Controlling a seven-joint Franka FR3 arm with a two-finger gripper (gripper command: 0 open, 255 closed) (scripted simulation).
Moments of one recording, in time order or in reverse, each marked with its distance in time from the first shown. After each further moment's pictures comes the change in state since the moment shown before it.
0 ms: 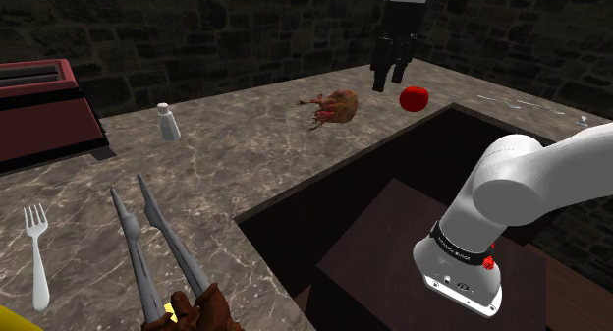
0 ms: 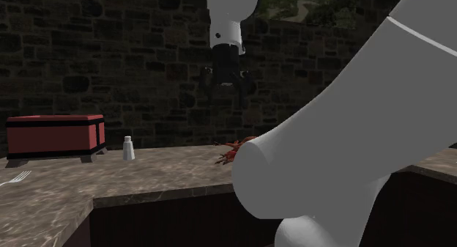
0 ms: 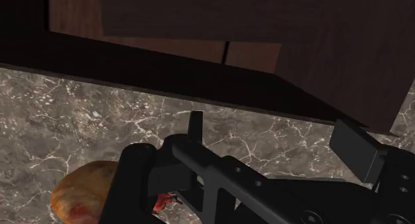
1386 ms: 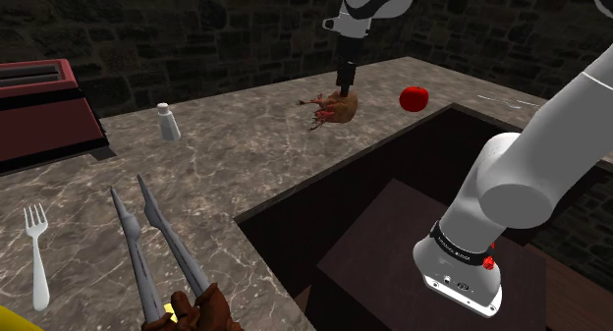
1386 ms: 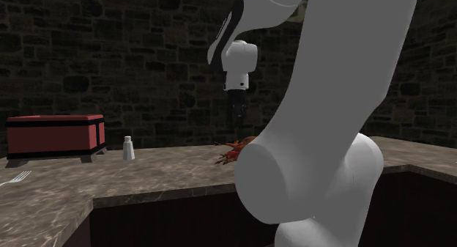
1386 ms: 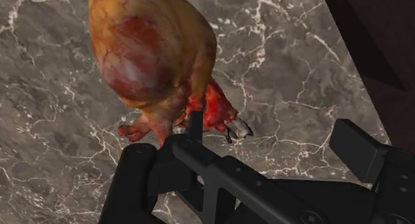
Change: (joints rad) arm 0.124 0.544 -0.347 0.174 -0.104 0.446 -0.938
